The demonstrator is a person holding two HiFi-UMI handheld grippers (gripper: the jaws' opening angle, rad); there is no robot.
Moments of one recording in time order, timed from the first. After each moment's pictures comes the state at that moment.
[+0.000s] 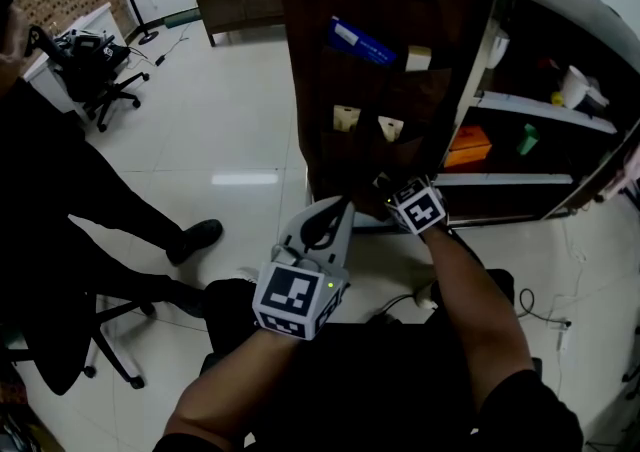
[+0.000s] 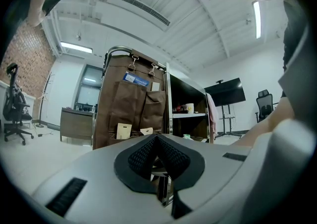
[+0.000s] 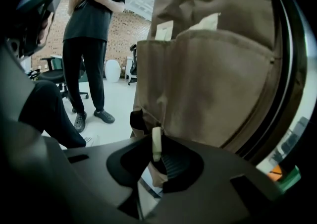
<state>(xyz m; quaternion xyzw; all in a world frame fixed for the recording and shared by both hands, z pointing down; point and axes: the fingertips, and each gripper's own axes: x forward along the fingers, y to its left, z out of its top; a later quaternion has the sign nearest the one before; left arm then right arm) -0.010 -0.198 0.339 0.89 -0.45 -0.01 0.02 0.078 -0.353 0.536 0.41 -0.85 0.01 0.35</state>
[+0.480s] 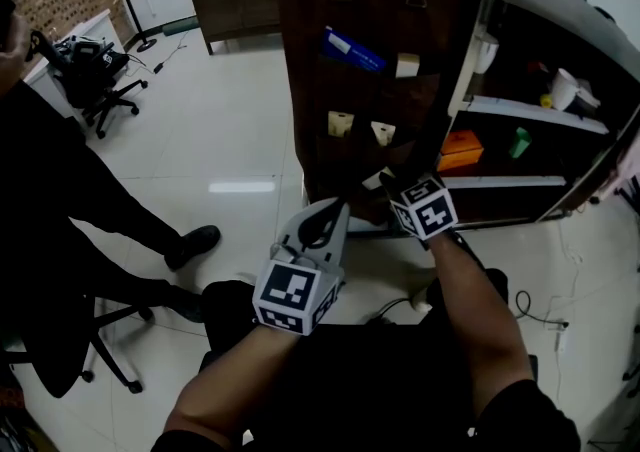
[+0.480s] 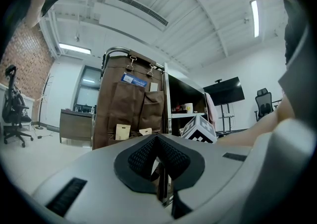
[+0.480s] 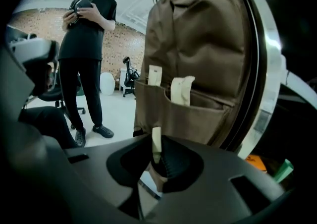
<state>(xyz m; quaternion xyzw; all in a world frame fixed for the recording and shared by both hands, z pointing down) -0.006 -0.193 0.340 0.90 -0.44 -0.01 0.02 0.080 -0.323 0.454 0.44 -0.86 0.03 0.28</state>
